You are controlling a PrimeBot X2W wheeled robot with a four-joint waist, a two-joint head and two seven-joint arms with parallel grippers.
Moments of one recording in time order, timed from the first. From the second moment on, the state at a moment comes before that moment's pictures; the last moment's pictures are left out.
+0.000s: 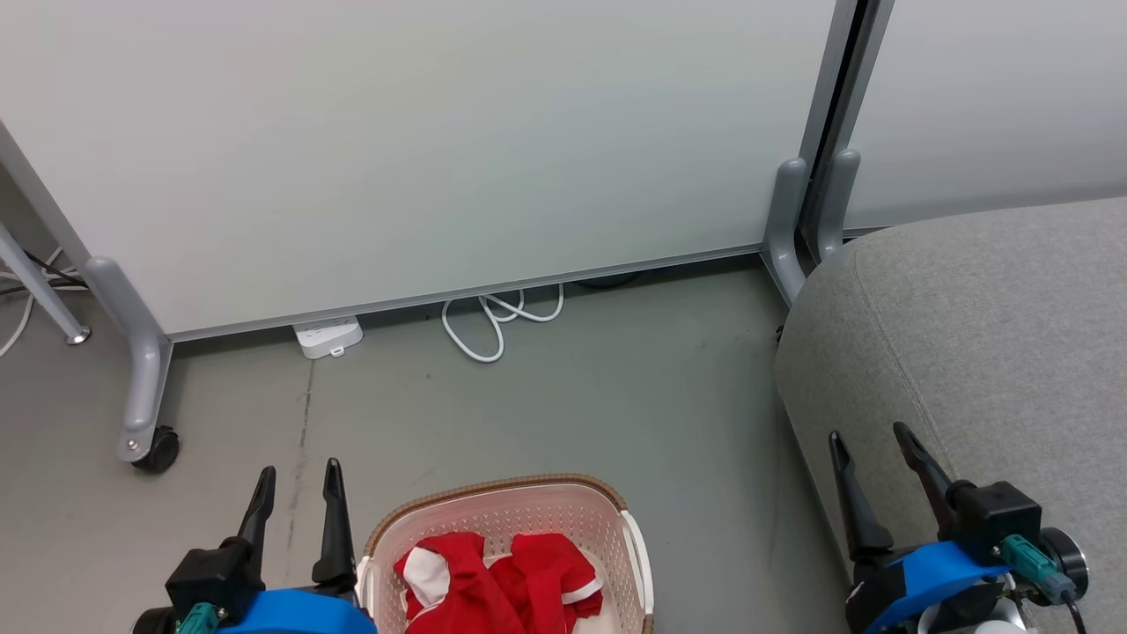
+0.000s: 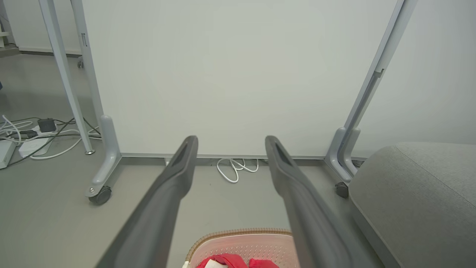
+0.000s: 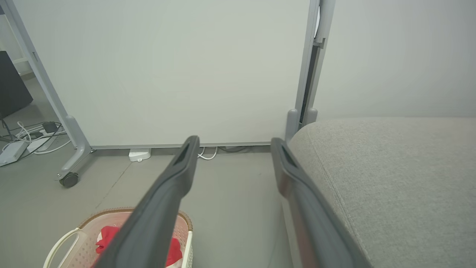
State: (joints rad) left arm -0.01 0.05 -0.02 0.30 -0.23 -0.09 -0.25; right arm -0.07 -0.05 -0.01 0.26 0.07 0.13 -0.16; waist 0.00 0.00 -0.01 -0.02
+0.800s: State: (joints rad) left arm 0.00 0.05 -0.02 0.31 -0.20 -0.08 -0.26; right arm -0.07 -0.05 -0.01 0.27 0.04 0.13 -0.18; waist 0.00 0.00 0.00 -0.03
